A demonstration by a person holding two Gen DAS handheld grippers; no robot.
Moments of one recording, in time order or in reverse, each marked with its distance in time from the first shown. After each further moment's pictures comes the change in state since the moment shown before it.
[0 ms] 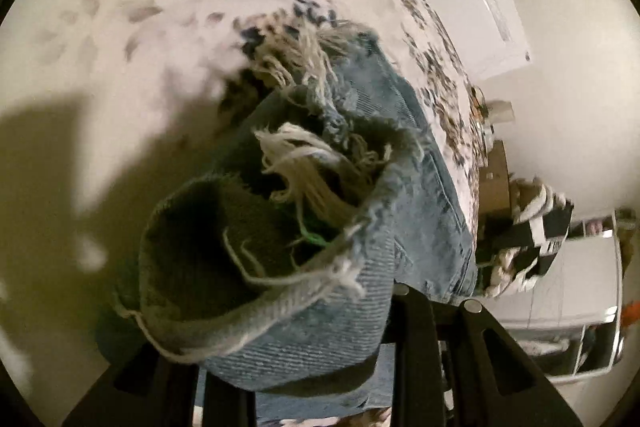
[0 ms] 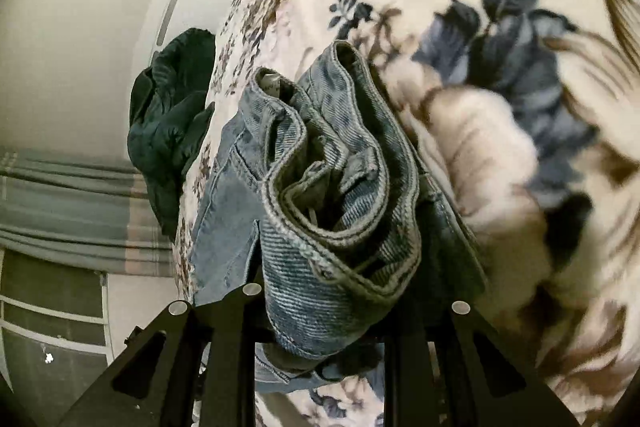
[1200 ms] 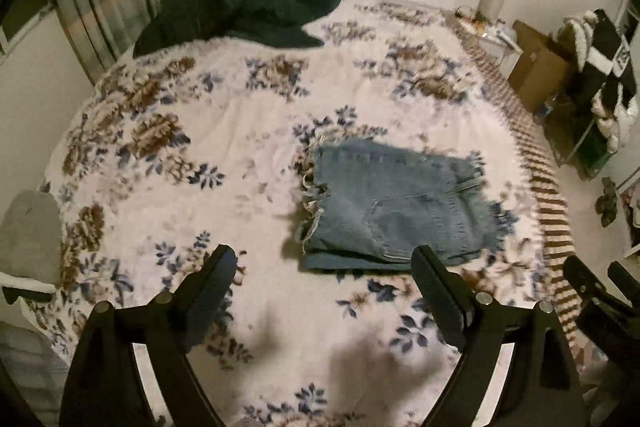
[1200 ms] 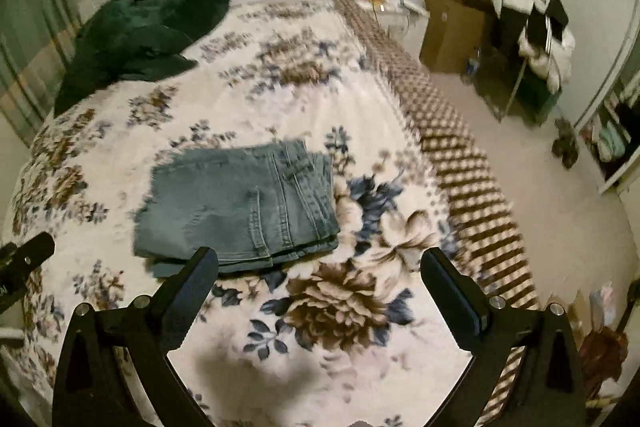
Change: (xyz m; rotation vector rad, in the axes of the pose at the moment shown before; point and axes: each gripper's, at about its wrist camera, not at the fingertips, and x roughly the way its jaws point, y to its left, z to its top) left arm -0.246 -0.166 -0.094 0.681 -0.144 0.532; right arm -0.211 0.234 -0.133 -0.727 -0.185 -0.684
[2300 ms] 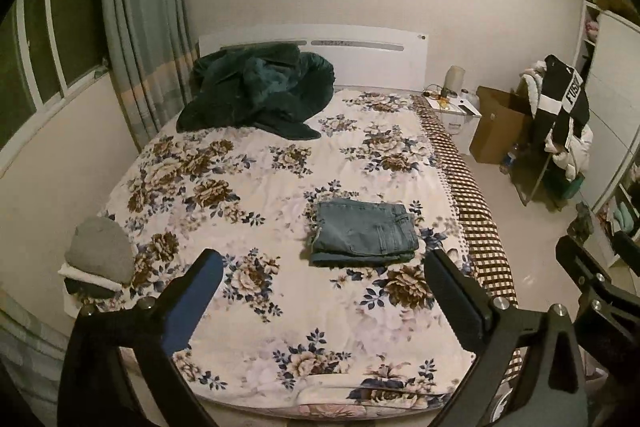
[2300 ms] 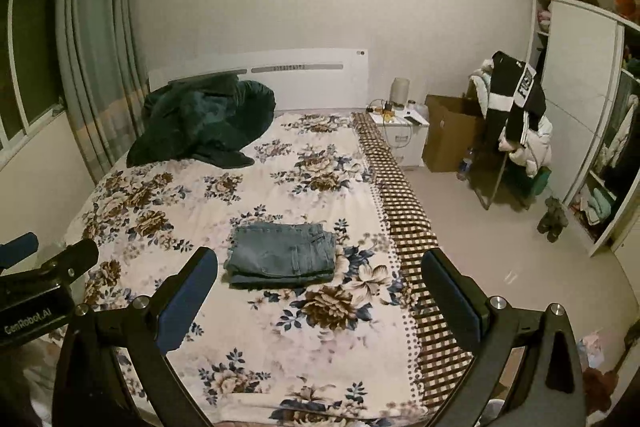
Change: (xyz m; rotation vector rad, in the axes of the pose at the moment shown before) left arm -0.330 -0.003 -0.089 0.019 -0.282 -0.001; right arm -0.463 -0.034 -0.089 -0.063 -0.345 0.068
